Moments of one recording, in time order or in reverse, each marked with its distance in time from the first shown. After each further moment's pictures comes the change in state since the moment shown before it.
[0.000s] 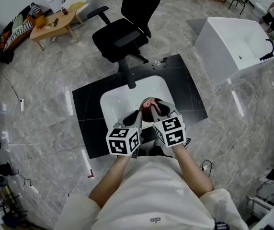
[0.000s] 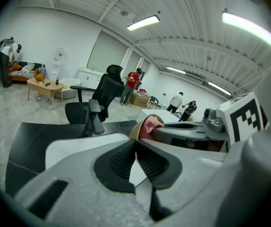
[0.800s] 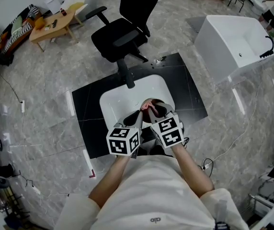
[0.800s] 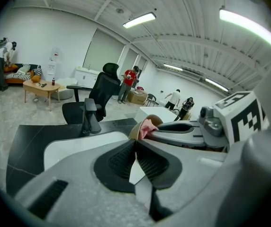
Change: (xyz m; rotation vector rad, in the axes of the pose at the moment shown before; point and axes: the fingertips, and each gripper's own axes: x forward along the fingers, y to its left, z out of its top) left arm 0.004 -0.009 -0.003 0.037 0.029 -0.022; right arm 0.002 0.010 -0.009 -0.052 0.042 0.046
